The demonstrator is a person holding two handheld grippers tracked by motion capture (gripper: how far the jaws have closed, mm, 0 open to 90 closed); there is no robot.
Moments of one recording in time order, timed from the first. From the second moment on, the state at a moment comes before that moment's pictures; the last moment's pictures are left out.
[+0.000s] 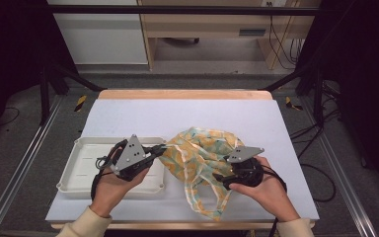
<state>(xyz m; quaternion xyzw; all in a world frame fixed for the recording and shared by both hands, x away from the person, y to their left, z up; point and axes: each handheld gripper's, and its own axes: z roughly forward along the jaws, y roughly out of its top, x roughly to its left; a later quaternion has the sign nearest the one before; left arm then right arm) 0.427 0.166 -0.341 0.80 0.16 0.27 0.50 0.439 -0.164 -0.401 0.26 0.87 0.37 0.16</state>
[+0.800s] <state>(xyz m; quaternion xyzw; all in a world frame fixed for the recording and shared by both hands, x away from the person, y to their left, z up) 0.422 0.214 -0.365 0.83 0.20 0.25 0.45 0.408 -0.175 -0.406 0.28 0.85 0.37 0.23</state>
